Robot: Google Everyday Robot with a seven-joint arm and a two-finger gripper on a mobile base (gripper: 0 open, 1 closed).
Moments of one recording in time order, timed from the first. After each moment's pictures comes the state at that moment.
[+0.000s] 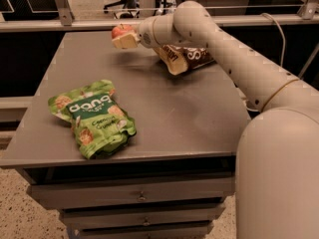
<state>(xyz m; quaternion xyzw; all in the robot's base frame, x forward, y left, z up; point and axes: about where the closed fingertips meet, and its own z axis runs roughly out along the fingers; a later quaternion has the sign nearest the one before) 0.811 0.091 0.902 -0.40 0.71 0.26 0.52</state>
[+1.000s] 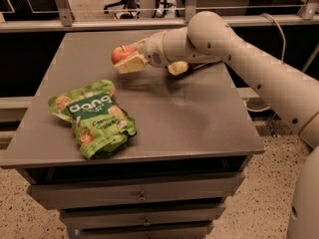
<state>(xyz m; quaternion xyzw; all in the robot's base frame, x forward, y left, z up) 0.712 0.074 0.883 -0.49 0.67 0.27 0.48</state>
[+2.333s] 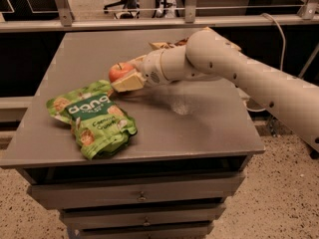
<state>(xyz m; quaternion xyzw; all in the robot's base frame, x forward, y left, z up) 0.660 0.080 0.855 -0.49 0.68 0.27 0.47</state>
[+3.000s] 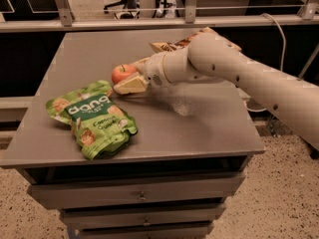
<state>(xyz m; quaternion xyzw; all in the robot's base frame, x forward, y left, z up) 0.653 0.073 0.848 -0.49 0.69 0.27 0.46</state>
